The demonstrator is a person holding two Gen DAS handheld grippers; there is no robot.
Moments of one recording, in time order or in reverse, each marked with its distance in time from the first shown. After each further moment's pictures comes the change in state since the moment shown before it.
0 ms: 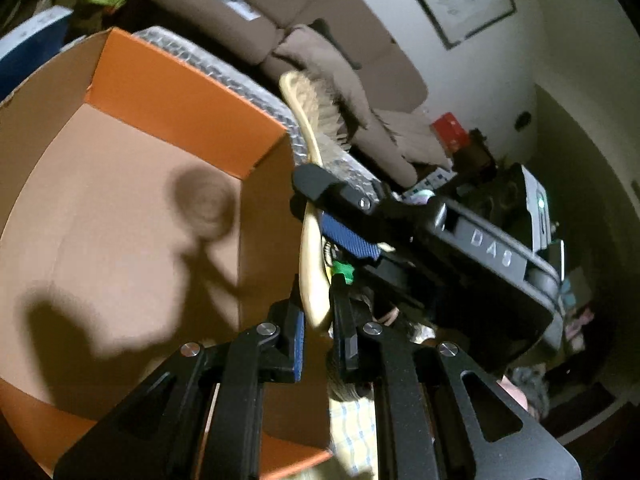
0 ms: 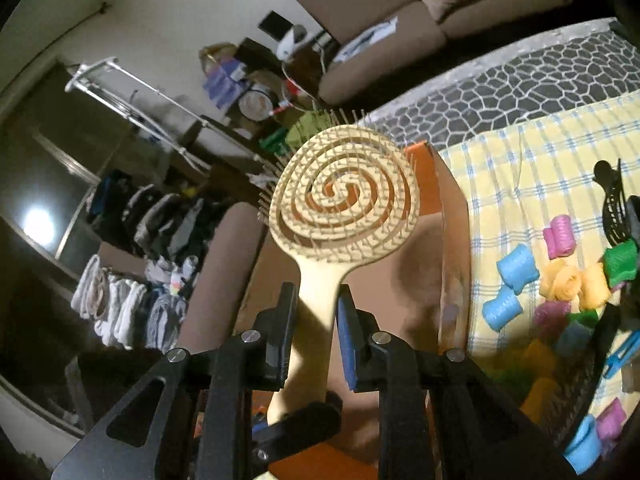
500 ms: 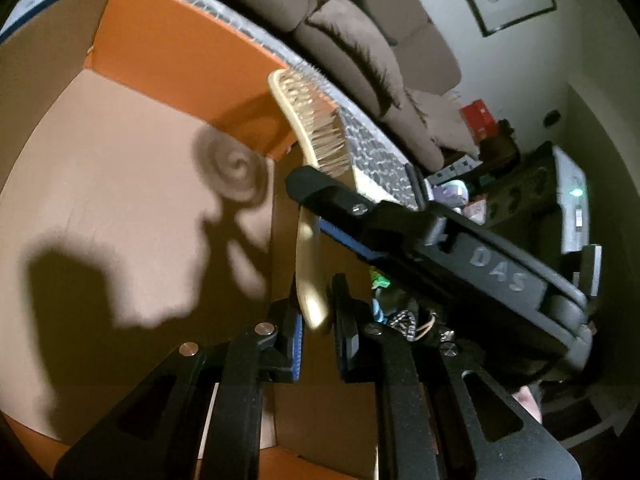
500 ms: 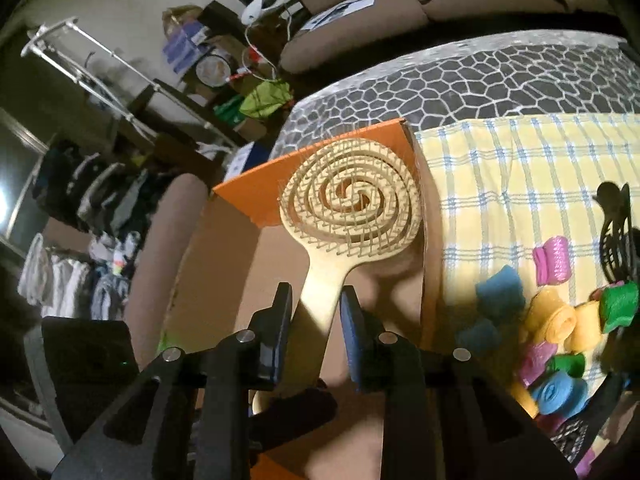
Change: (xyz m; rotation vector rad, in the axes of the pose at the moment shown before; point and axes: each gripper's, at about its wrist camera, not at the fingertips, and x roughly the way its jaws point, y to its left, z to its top) left arm 0.045 0.034 0.021 -0.075 0.125 0.062; right arm 0.045 -0.013 0.013 -0.056 0.107 -0.199
